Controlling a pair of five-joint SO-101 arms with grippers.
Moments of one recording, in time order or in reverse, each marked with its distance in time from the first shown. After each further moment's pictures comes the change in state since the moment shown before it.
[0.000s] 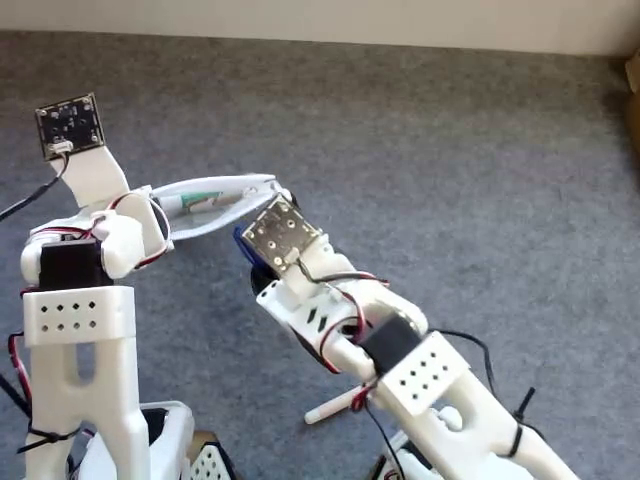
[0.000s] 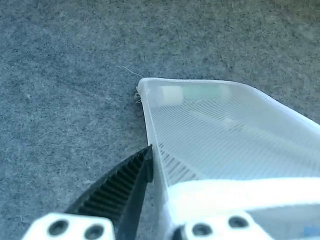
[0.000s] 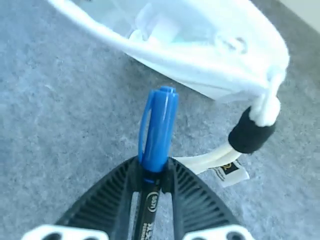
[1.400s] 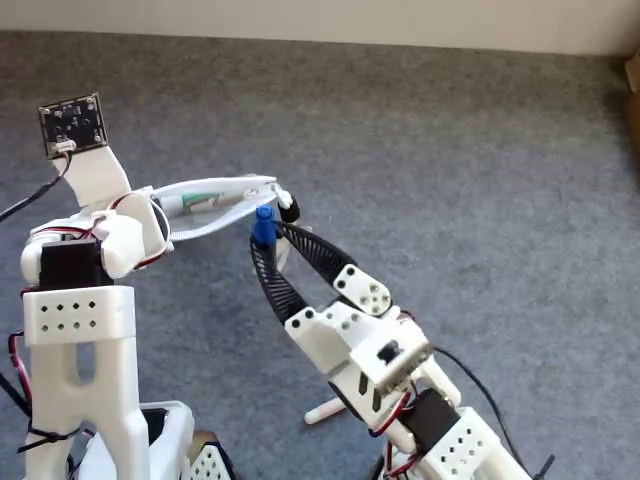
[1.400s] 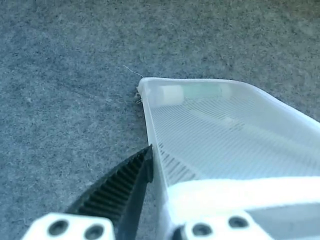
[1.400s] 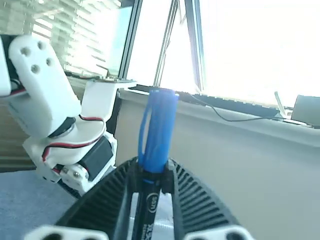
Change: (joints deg) left arm 0.0 0.0 0.1 0.0 -1.5; right arm -1.5 -39.3 34.2 -53.2 0.0
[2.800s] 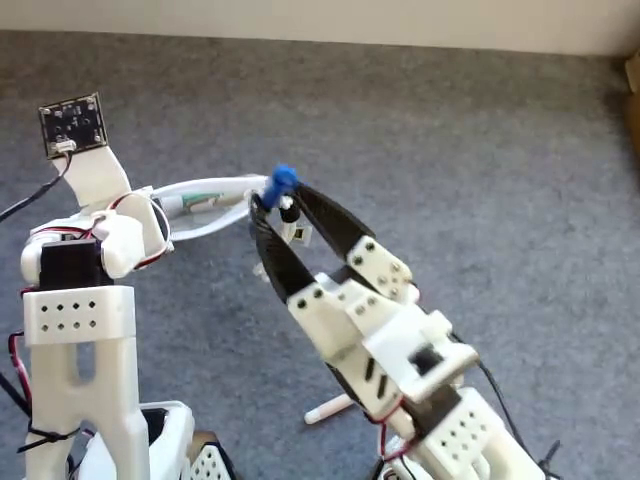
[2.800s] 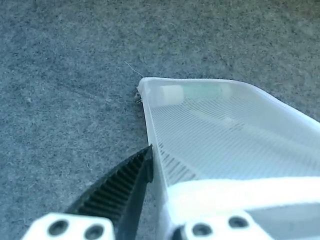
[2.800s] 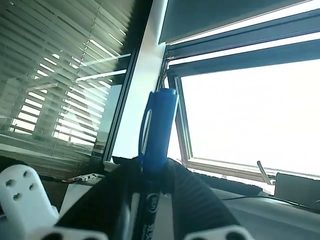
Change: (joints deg) left arm 0.0 0.0 0.0 0.0 0.0; right arm 0.0 16.4 -18.5 -12.2 0.0
